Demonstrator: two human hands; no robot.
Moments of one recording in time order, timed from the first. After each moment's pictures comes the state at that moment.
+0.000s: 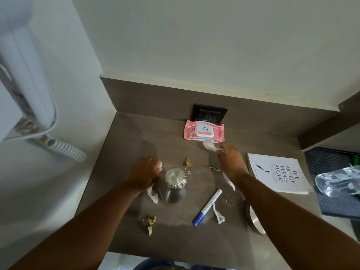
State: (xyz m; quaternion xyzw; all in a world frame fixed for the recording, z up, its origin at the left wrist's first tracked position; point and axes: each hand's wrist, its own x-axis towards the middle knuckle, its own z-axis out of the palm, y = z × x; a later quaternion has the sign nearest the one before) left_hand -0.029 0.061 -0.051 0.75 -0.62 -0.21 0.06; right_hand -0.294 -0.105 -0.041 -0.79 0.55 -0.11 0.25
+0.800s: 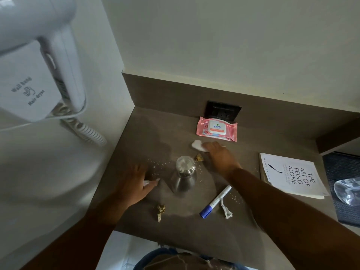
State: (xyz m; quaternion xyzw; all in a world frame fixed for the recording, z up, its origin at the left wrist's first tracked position) left_hand -0.015 0.155 -0.062 0.82 -0.56 -0.12 0.03; right_hand -0.255 -0.077 -0.040 -0.91 0.35 -0.04 0.20
